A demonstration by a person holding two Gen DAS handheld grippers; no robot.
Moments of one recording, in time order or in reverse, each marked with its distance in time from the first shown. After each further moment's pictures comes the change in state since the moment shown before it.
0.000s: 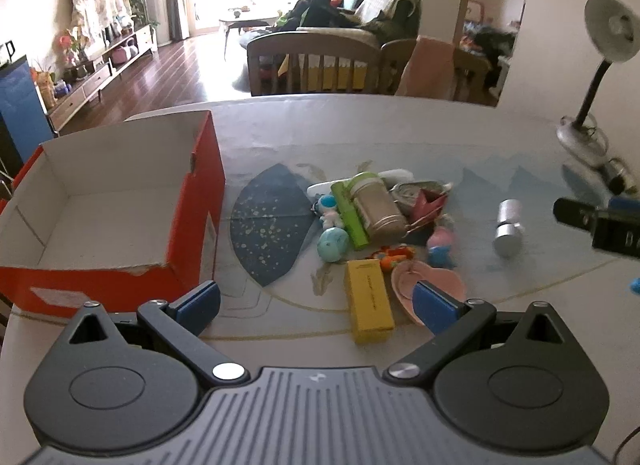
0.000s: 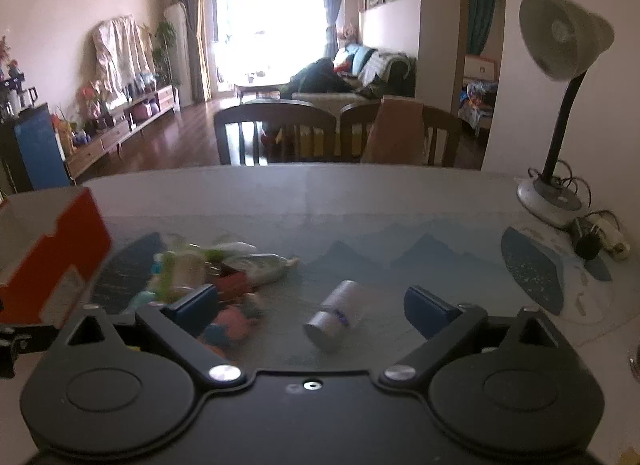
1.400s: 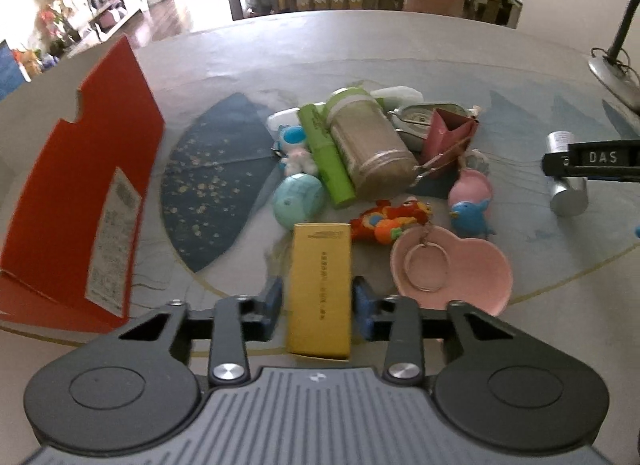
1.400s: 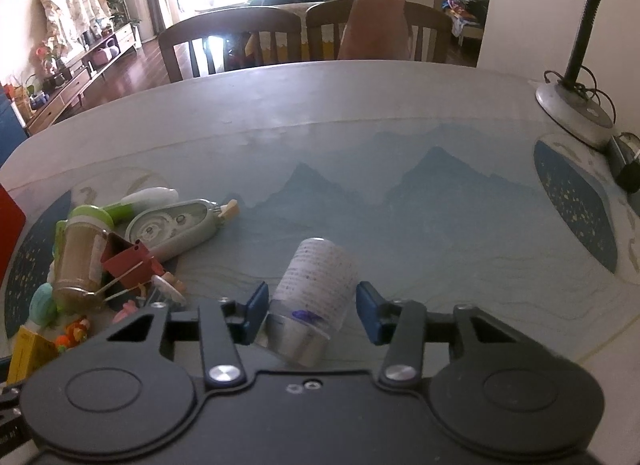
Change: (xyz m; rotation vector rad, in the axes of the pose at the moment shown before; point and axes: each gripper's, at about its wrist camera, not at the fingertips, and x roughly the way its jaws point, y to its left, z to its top) left arm 0.105 -0.037 -0.003 0.039 0.194 0.012; right arm 0.117 -0.026 -0.006 0.084 0.249 -0.037
